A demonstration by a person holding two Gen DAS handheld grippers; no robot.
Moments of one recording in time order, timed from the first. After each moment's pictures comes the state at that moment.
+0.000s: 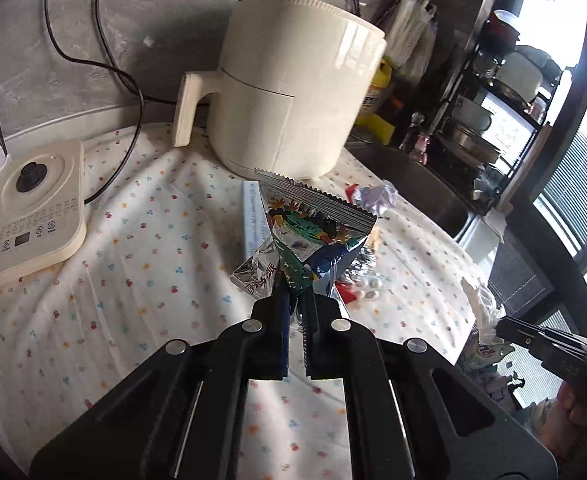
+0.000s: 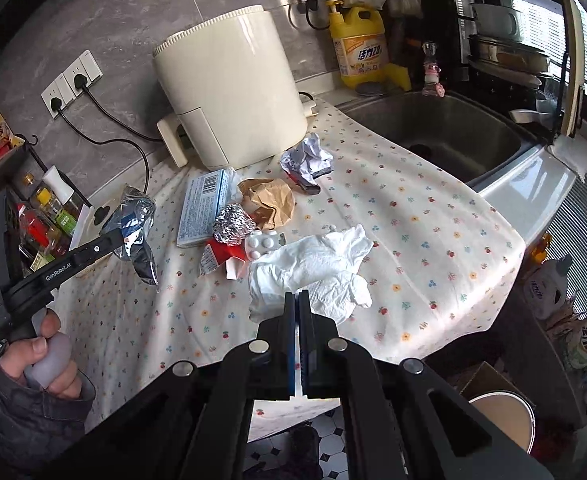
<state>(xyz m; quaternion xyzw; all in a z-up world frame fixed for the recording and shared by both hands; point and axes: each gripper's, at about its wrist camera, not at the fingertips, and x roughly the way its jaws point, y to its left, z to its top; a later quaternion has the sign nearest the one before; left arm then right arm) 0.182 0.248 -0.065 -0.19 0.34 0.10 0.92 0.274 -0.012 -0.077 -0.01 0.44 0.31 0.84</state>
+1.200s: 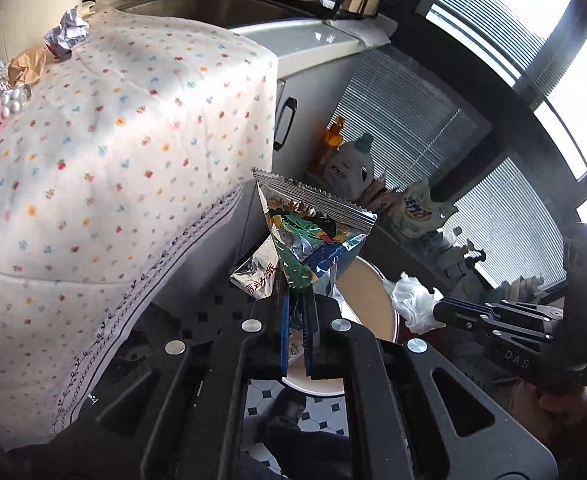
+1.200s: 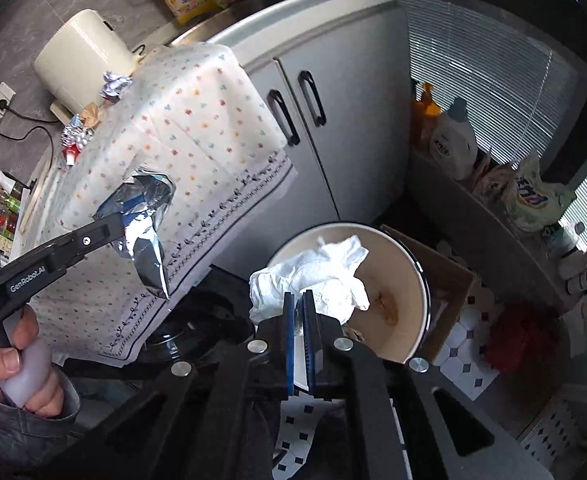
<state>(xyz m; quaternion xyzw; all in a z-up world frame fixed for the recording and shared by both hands) 0.214 -0.102 -0.170 -0.12 0.49 -0.06 0.86 0.239 -0.325 -0.215 0.04 0.57 0.20 0.80</state>
